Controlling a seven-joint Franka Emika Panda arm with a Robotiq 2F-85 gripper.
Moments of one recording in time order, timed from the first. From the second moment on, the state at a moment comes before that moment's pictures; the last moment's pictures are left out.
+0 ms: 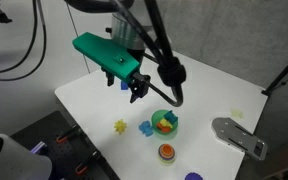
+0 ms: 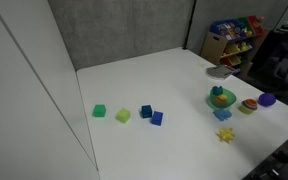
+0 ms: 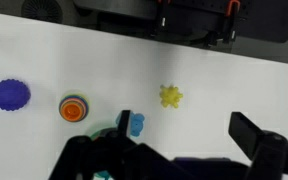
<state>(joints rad) -0.08 -0.39 -0.34 -2.37 -0.05 1.78 -0.48</state>
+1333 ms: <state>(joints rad) -0.09 -0.08 -0.26 -2.37 -0.04 2.14 -0.46</state>
